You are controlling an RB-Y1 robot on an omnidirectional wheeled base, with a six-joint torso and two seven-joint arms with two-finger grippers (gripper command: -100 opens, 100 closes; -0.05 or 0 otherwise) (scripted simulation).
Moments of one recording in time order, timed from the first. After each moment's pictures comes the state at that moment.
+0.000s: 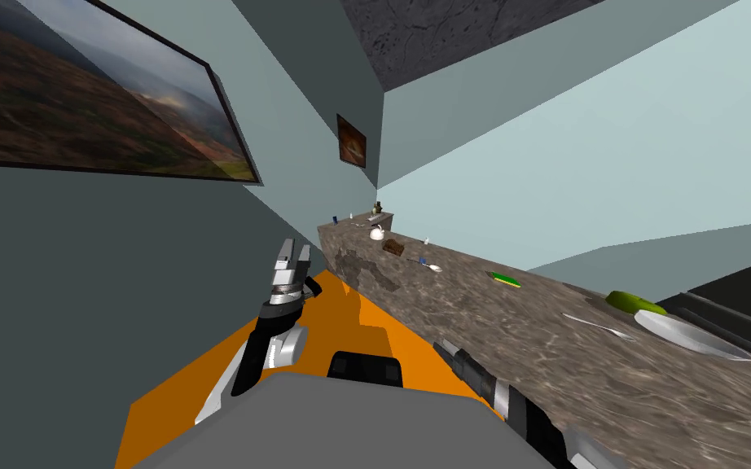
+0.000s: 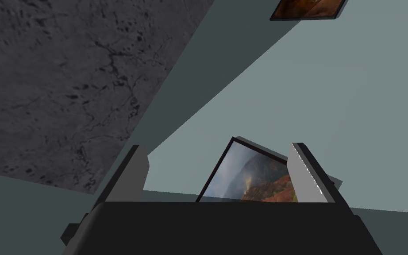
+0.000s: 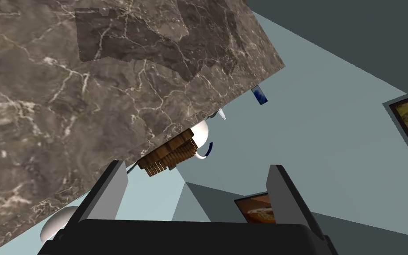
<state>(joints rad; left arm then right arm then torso) 0.49 -0.05 -0.02 -2.26 -0.05 -0.57 -0.08 0.68 -0.95 0.18 -1.71 0.43 -0.63 -0.01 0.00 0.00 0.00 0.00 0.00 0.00</state>
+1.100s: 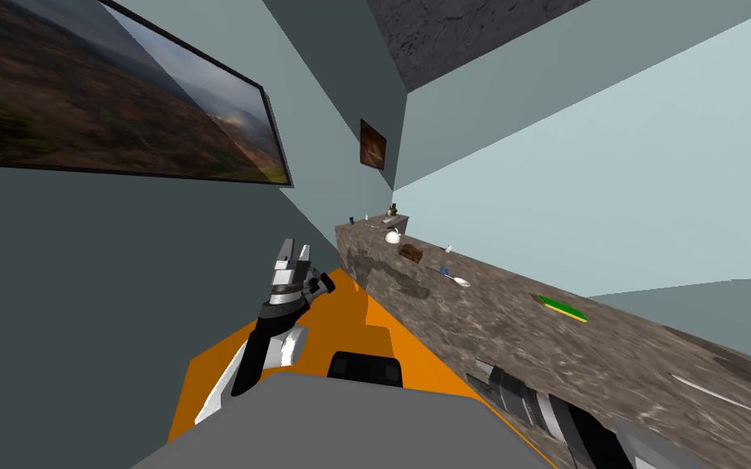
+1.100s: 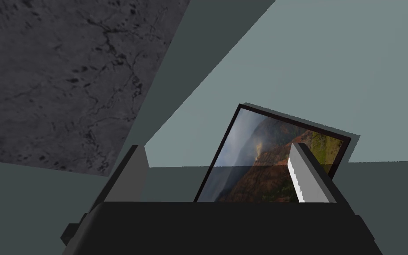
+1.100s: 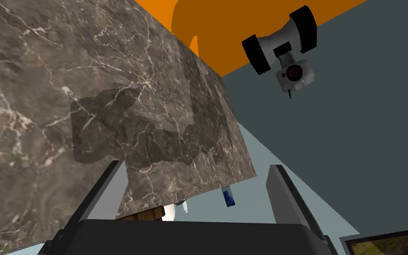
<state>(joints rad) 0.49 -0.05 -0.02 -2.26 -0.05 -0.57 -0.08 0.63 -1.25 0.24 -1.48 0.52 -0.73 0.04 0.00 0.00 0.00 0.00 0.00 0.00</state>
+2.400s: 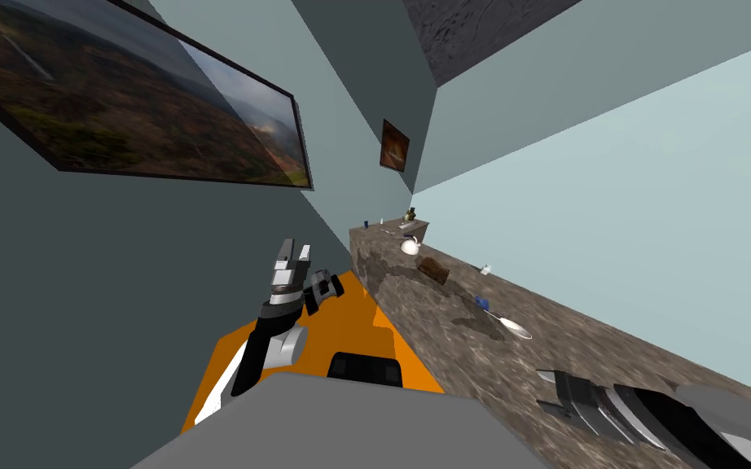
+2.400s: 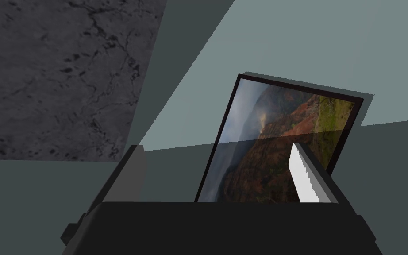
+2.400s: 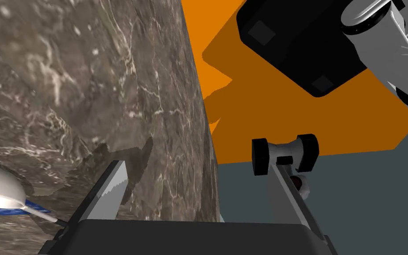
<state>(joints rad) 0.49 -0.05 -0.02 -2.26 -0.05 -0.57 -0.08 0.53 -1.61 0.35 -1.22 0.62 -0.82 0.08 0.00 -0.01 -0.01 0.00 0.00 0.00</state>
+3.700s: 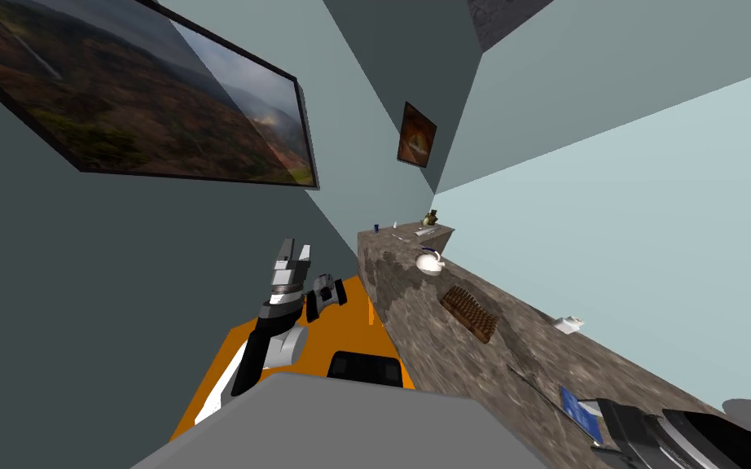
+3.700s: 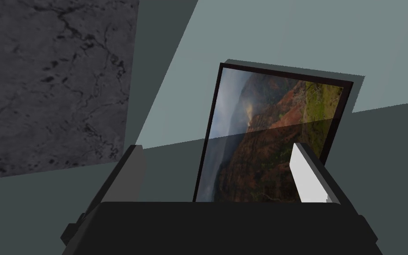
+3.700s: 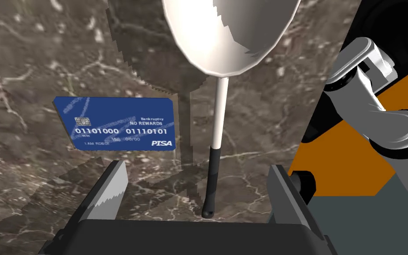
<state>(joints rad) 0.49 -0.05 -0.02 -2.26 -0.05 -0.57 -0.08 0.46 -1.65 0.50 -1.08 0.69 -0.91 0.11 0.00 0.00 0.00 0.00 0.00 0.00</state>
